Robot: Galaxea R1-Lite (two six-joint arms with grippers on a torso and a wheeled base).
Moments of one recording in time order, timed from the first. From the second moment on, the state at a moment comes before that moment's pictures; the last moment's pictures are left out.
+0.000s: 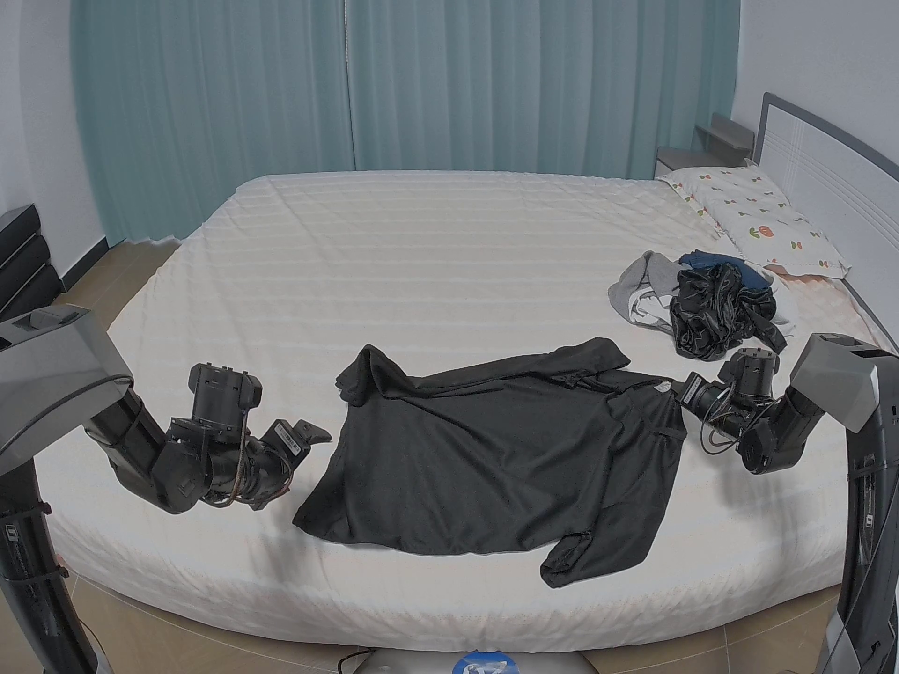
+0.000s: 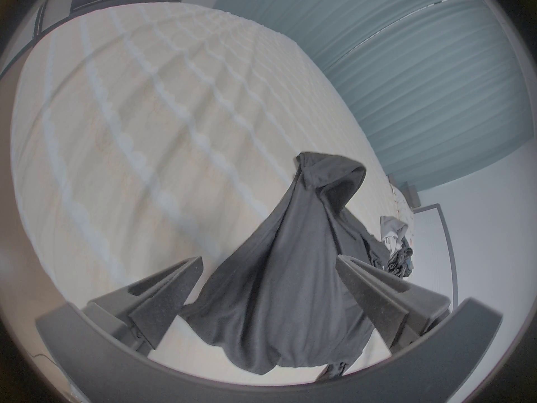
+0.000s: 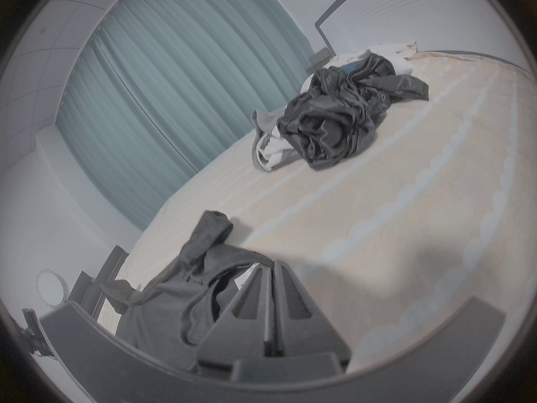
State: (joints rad) left arm -0.23 2.10 -0.72 -0.62 -0.10 -0.99; right arm -0.04 2.52 -1.08 -1.10 0.16 0.56
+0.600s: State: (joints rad) left arm -0.27 2.11 -0.64 -0.62 -0.06 -0.98; right arm -0.02 2.36 -0.68 -1.24 0.16 0.60
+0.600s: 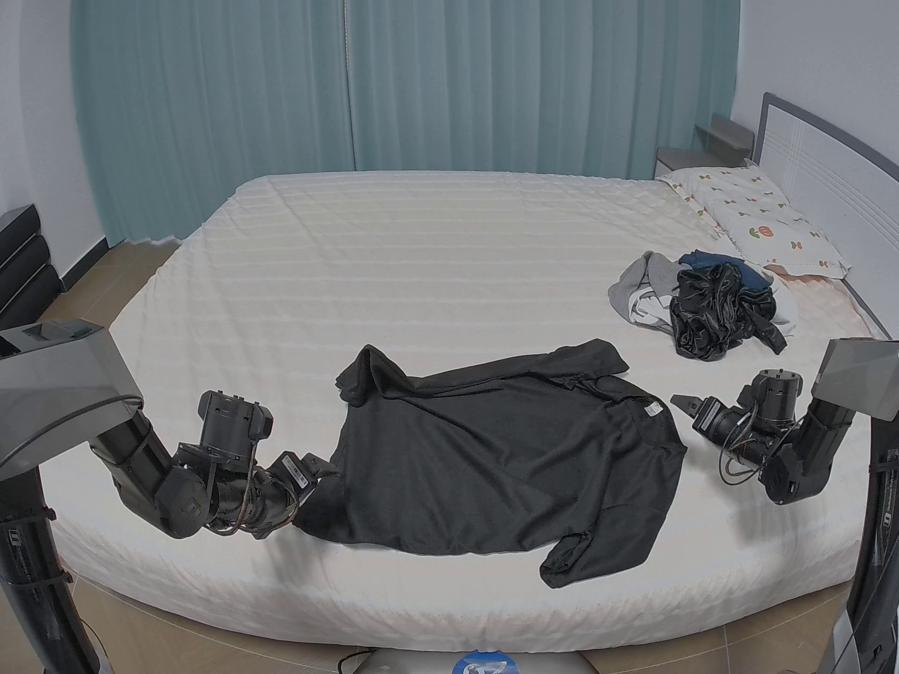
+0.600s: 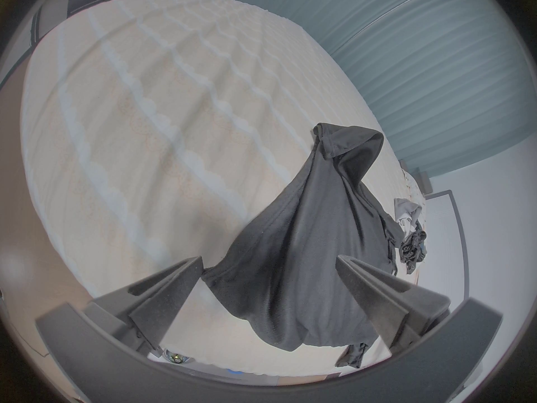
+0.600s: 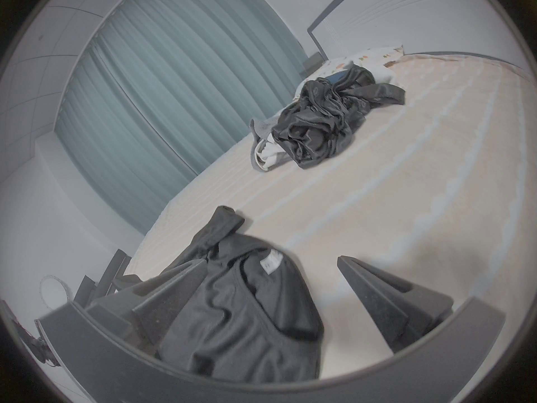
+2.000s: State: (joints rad) left arm -0.30 2.17 -0.54 -0.73 0.03 -0.90; right arm 0.19 2.30 -0.28 -1.29 0.11 0.67
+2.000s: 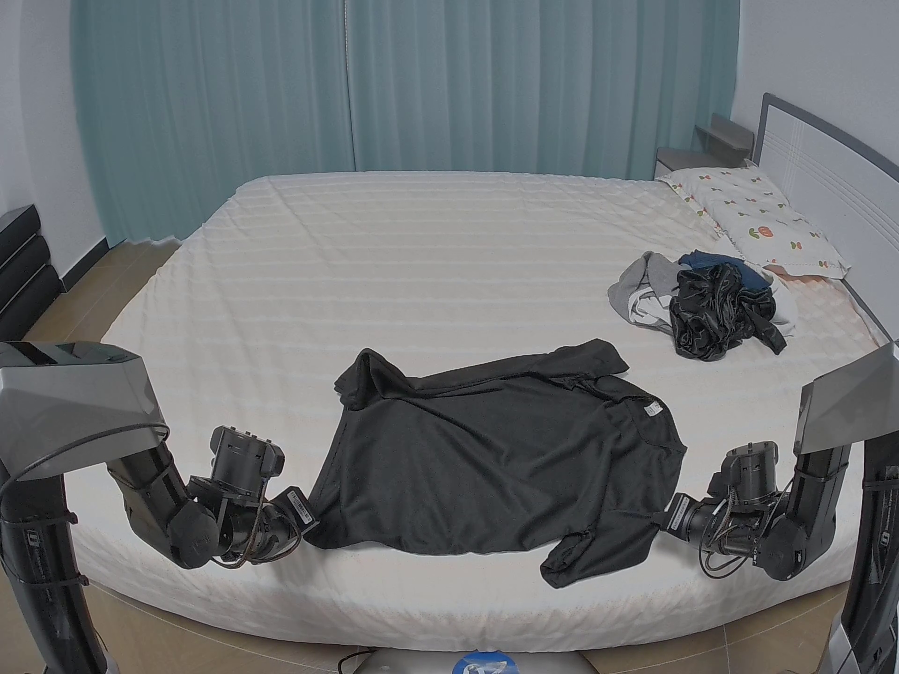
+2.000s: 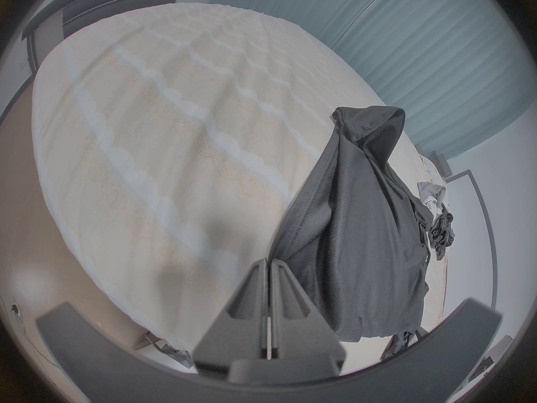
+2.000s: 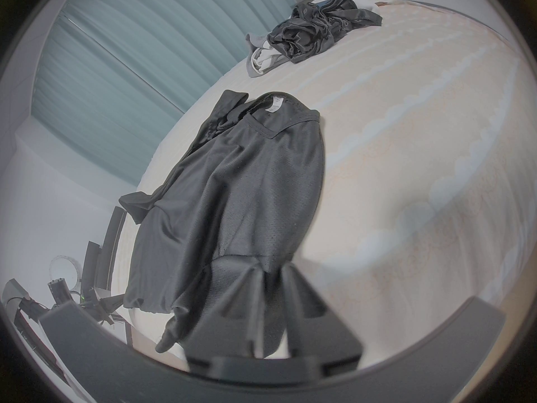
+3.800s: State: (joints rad) left arm -0.28 1.95 -0.68 -0.30 0.01 -0.82; right arm -0.03 2.07 -0.20 -1.19 0.20 0.49
